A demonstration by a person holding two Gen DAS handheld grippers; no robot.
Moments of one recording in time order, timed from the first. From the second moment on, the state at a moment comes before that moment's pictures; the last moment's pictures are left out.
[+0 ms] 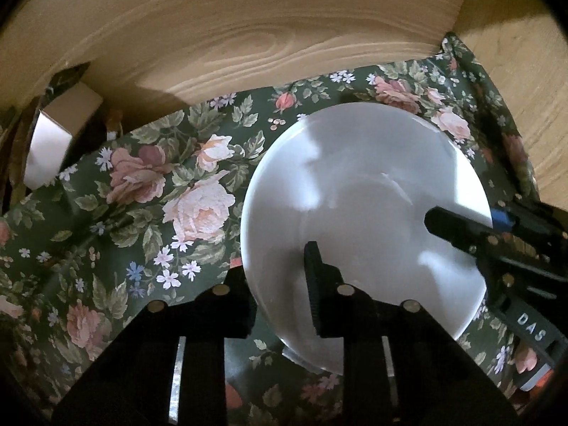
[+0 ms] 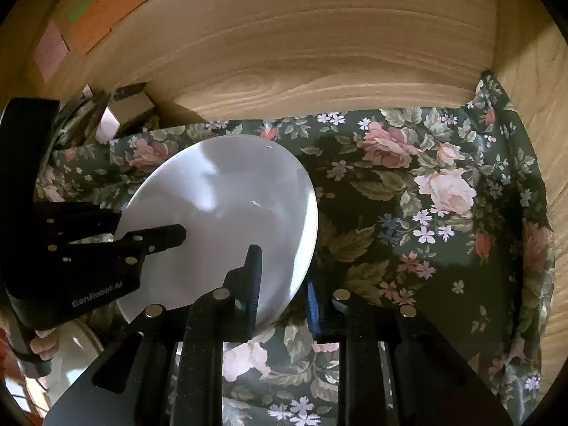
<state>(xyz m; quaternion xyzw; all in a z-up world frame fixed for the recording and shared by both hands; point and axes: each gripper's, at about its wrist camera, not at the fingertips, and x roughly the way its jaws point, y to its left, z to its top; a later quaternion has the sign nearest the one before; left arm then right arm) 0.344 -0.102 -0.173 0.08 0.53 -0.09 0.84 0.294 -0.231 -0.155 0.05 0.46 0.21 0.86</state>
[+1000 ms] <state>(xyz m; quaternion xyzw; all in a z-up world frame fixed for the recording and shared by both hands) 0.259 -0.051 -0.100 0.04 0.44 -0.06 0.89 0.231 -0.196 -0.081 0.03 0.37 0.24 0.90</state>
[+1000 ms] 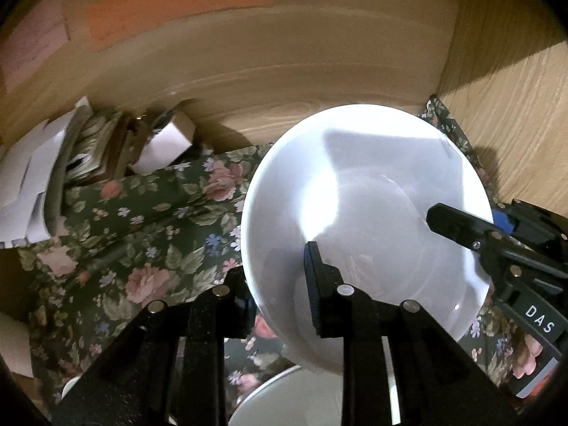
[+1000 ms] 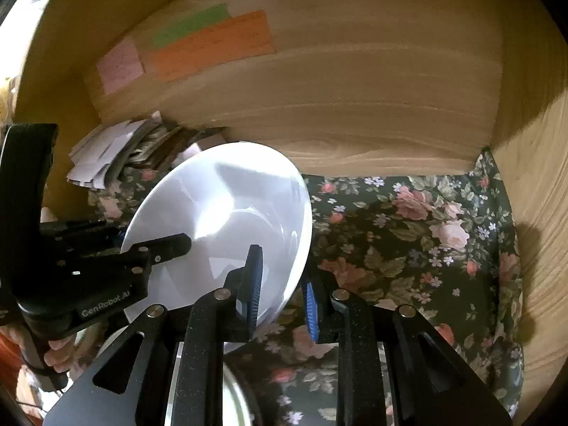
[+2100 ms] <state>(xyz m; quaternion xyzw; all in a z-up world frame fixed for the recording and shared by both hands) 0.162 0.024 -0.075 0.00 0.40 0.00 0.91 0.167 -0.120 -0.059 0.01 0.35 0.30 0.89</state>
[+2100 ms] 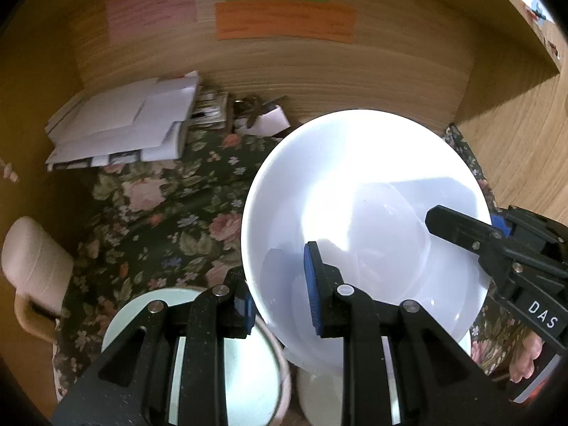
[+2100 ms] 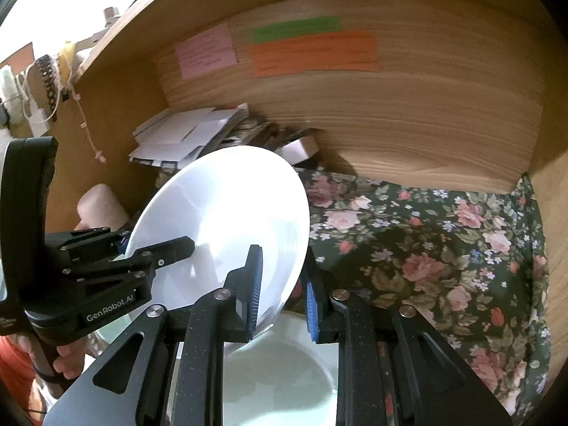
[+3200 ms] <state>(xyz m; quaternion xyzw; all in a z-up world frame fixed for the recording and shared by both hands) 0.085 0.126 -0.093 -0.07 0.42 0.08 0.90 0.133 -0.021 -0.083 -0.02 0.38 0.39 0.84</state>
